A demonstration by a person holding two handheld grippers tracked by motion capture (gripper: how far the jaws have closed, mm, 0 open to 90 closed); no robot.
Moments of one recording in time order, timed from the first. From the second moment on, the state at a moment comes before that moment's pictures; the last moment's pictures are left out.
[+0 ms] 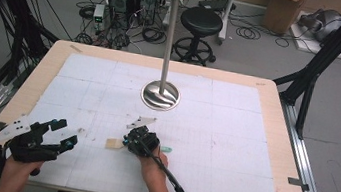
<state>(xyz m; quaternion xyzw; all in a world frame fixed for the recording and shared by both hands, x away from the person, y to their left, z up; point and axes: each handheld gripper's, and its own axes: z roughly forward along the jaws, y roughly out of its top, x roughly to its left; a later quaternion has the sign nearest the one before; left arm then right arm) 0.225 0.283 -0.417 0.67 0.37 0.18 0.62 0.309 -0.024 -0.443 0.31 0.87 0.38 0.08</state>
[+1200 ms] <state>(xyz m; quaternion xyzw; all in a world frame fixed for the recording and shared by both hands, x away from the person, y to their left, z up) 0.224 0.274 -0.417 0.68 0.36 0.16 0.61 0.243 -0.164 -0.399 0.35 0.78 0.49 0.14</state>
